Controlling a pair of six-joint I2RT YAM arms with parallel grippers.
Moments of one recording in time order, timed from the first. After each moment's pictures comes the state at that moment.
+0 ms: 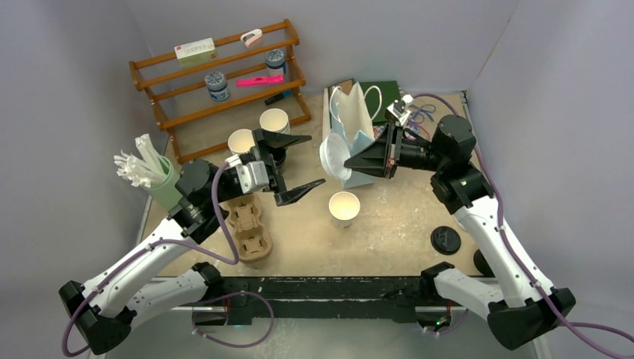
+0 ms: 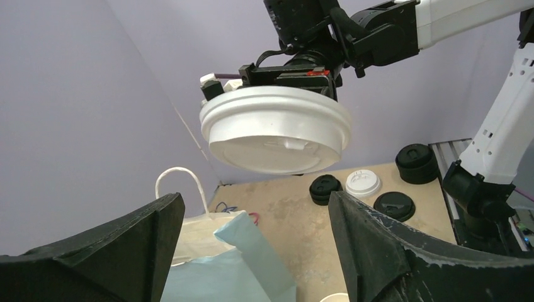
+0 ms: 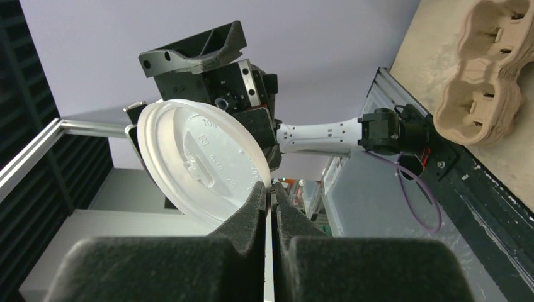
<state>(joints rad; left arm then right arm) -0.74 0.90 0.92 0.37 0.59 0.20 0.37 1.03 1.13 -0.17 -0.99 1.35</state>
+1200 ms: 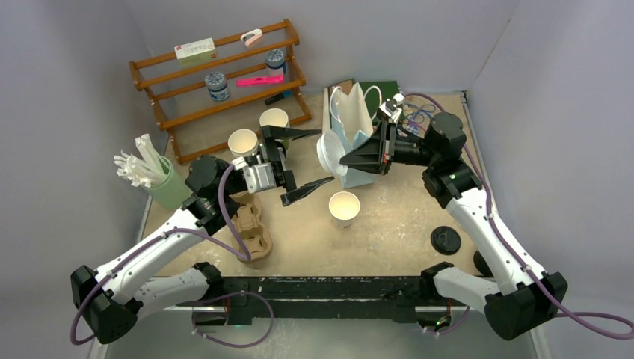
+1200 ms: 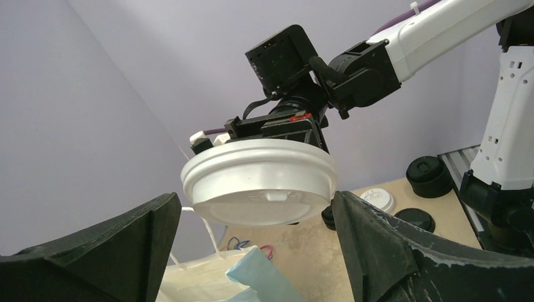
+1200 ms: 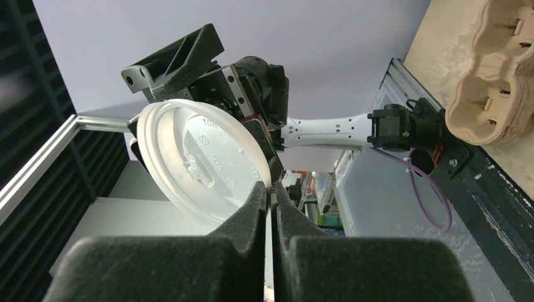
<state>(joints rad) -0.74 1.00 0.92 0.57 0.68 0.22 0.37 1.09 1.09 -0.01 -1.05 1.44</state>
